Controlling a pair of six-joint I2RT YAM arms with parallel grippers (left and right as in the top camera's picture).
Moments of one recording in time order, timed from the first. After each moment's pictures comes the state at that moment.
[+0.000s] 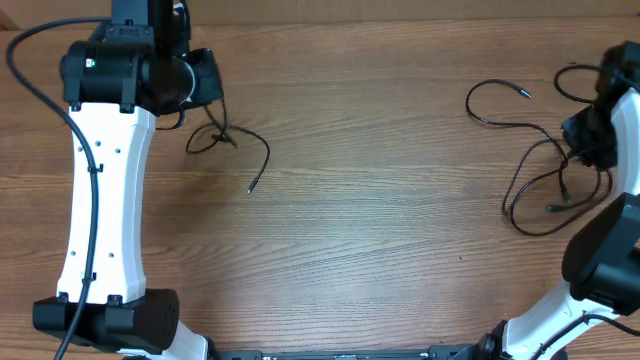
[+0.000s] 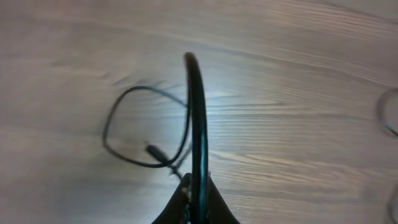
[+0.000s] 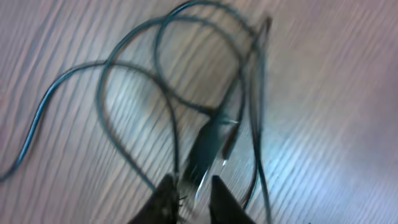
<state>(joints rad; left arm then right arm) -0.09 1.74 2.05 -1.31 0.11 -0.28 -0.37 1.93 1.72 -1.24 0.24 0.69</state>
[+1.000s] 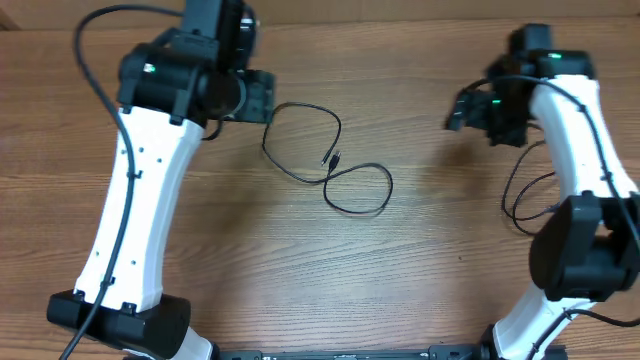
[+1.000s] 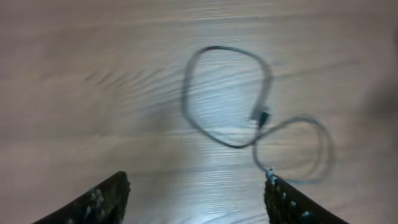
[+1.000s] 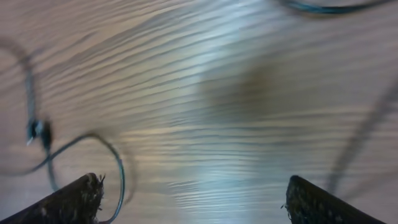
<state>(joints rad) -0.25 1.74 2.05 -1.39 -0.03 -0.23 -0.02 1.93 1.72 -1.19 -0.19 0.17</state>
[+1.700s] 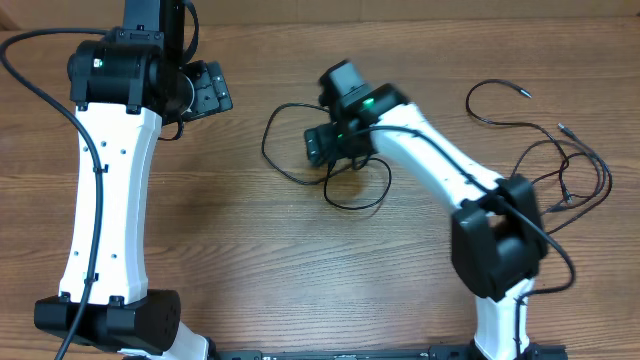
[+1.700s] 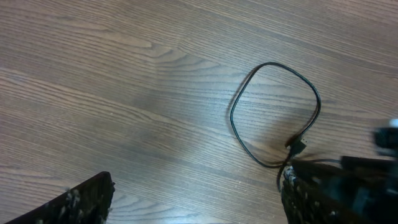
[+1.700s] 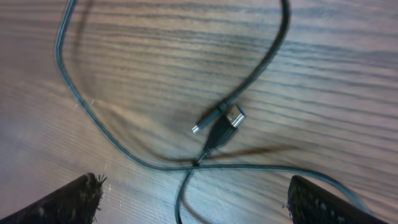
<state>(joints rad) -0.10 1.74 2.05 -1.44 -0.09 -0.42 0.57 2.09 1.72 -0.89 -0.08 0.33</state>
